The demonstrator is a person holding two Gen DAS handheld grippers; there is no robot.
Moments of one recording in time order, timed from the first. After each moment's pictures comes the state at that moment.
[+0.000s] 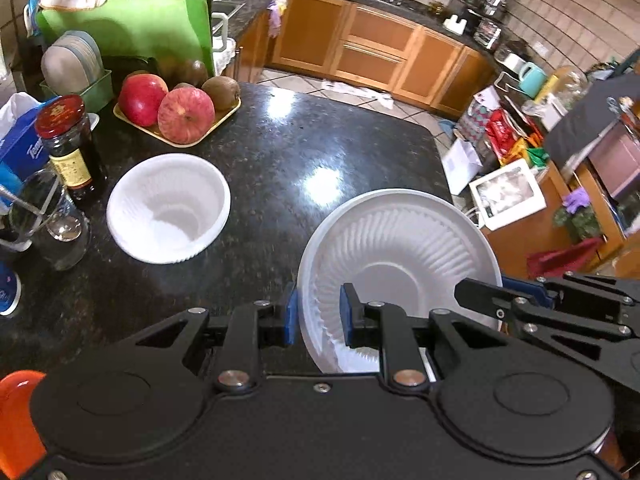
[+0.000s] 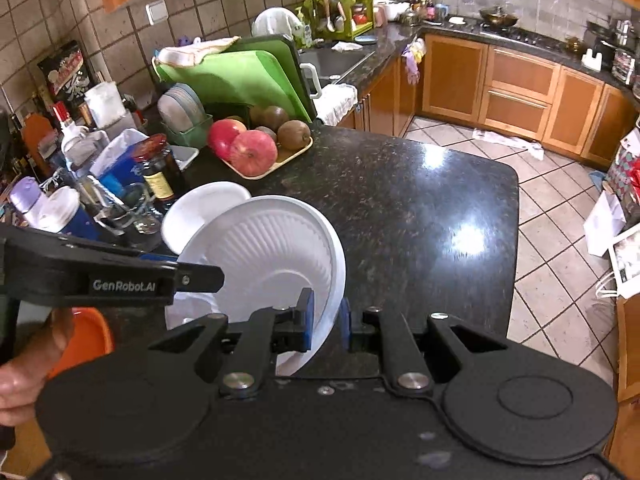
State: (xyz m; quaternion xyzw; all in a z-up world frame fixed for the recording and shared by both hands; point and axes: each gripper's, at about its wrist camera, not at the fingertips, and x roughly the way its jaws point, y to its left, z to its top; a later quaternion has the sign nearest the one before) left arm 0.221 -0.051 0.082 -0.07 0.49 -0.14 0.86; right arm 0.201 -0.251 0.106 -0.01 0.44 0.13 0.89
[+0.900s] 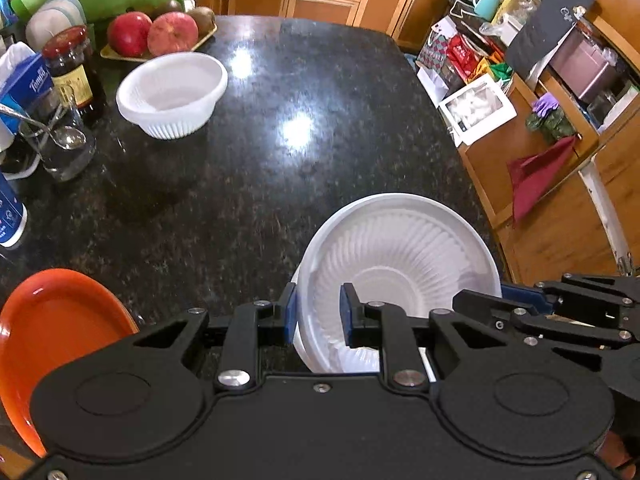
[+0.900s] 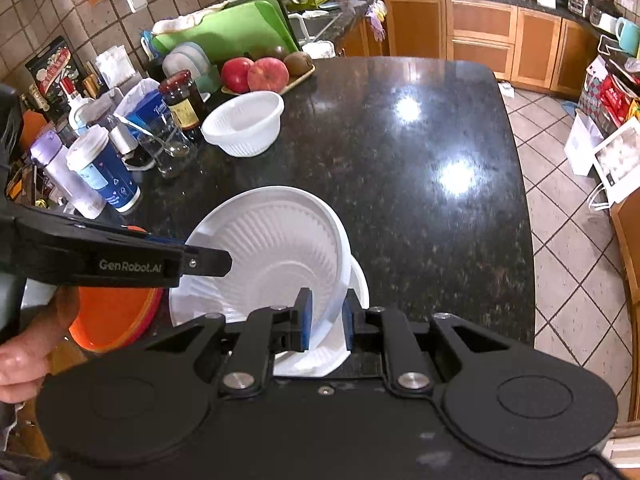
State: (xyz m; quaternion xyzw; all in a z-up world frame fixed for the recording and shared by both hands) left arm 0.128 -0.021 0.043 0.00 0.53 -0.21 0.82; right arm 0.060 -0.212 0.056 0.05 0.48 0.08 0.87
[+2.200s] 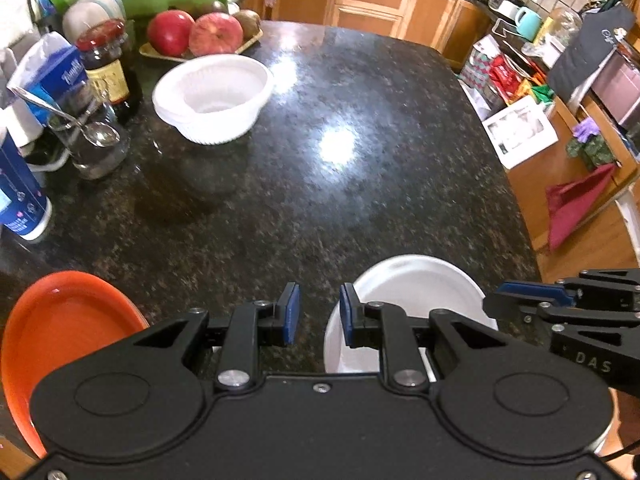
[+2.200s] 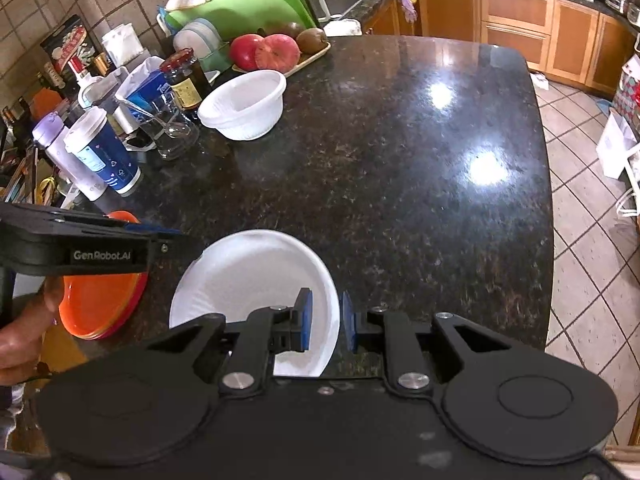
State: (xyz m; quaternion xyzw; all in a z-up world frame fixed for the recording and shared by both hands) left arm 0.138 -0.021 0.040 -0.01 0.51 -0.13 0.85; right arm 0.104 -0.228 0.032 0.03 0.50 0.14 0.85
